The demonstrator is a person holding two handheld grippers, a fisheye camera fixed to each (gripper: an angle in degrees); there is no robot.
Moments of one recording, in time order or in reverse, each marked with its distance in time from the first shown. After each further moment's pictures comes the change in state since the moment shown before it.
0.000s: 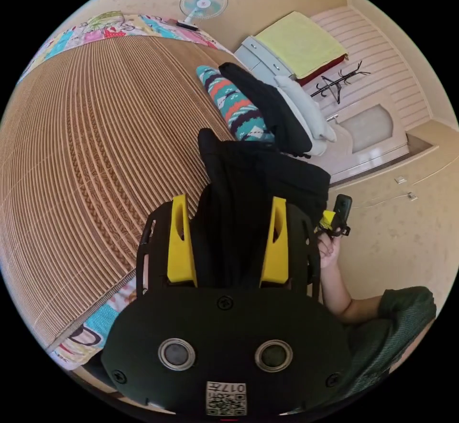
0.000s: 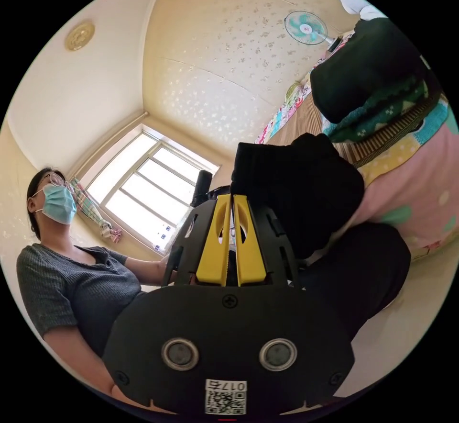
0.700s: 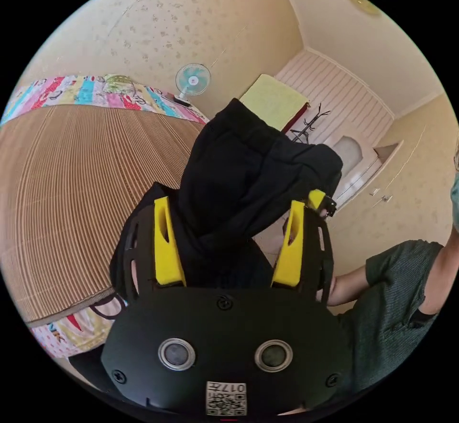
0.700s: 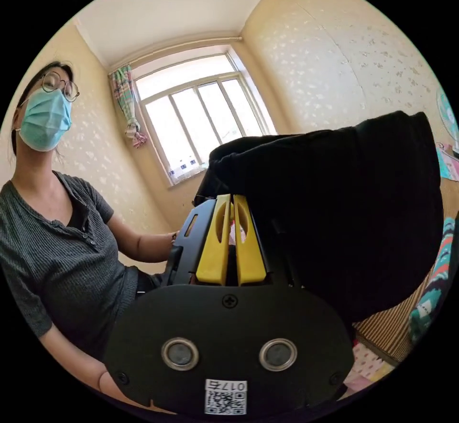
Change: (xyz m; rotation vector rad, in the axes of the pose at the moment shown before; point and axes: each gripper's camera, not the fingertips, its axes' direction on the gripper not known) left arm -0.043 0.139 -0.247 0.434 0.161 0.116; right arm -0.124 -0.076 0.205 -0.294 -0.182 -0.560
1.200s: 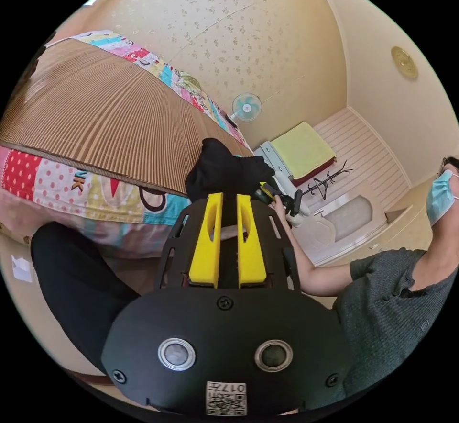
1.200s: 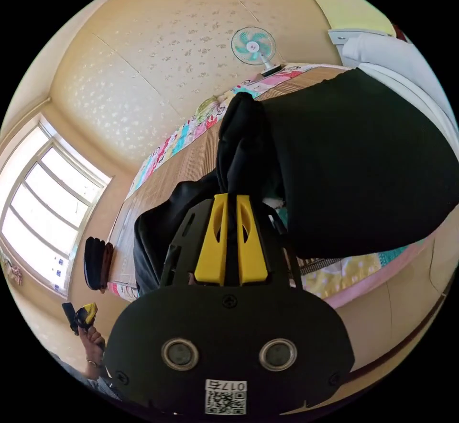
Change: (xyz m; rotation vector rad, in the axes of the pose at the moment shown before) left arm 0.024 0.141 -0.190 0.251 -0.132 -0.293; right arm 0.143 0.018 -0.033 0.176 0.867 0.534
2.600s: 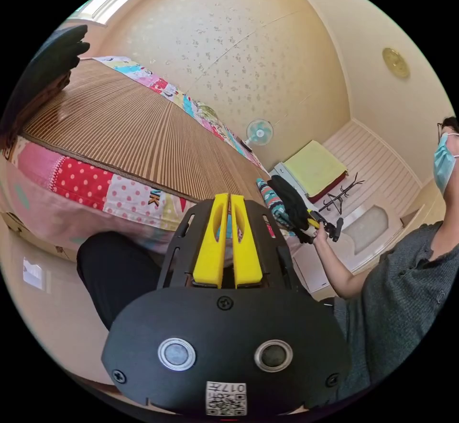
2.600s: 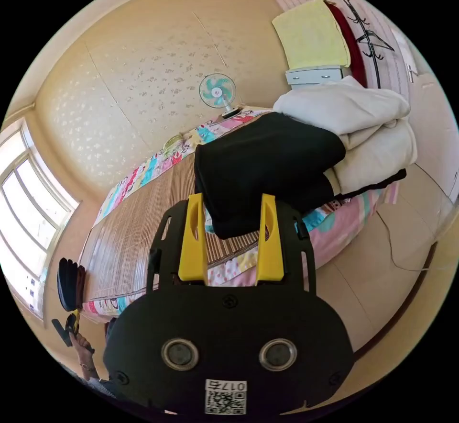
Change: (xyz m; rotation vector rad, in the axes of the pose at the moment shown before) left arm 0.050 -0.058 -0.252 0.171 -0.157 0.008; right arm 0.075 0.047 -0.091 0.046 0.330 0.095
